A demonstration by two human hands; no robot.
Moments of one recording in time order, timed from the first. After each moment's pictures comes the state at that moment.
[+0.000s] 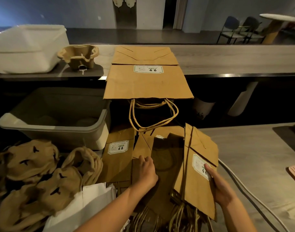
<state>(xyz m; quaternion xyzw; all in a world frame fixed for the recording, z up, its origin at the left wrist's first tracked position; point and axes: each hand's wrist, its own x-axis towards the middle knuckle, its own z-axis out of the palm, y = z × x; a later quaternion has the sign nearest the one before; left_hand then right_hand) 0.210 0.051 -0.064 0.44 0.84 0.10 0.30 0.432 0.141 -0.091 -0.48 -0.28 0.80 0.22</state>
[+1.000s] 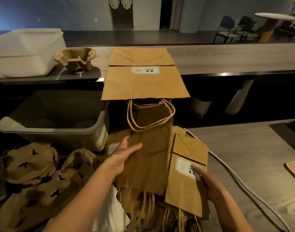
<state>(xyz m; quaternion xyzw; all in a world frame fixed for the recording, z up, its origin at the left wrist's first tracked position) 0.140 0.035 0.003 0.17 0.64 0.51 0.55 0.406 0.129 -0.080 -0.51 -0.28 0.78 0.22</state>
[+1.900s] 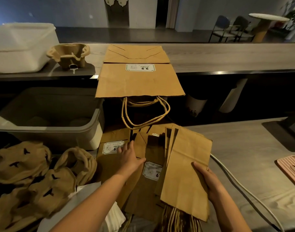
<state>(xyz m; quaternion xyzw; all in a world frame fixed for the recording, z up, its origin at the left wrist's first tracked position) 0.162 0.064 -0.068 0.42 0.87 0.13 0.25 0.416 0.122 -0.070 -0.53 -0.29 0.75 0.27</state>
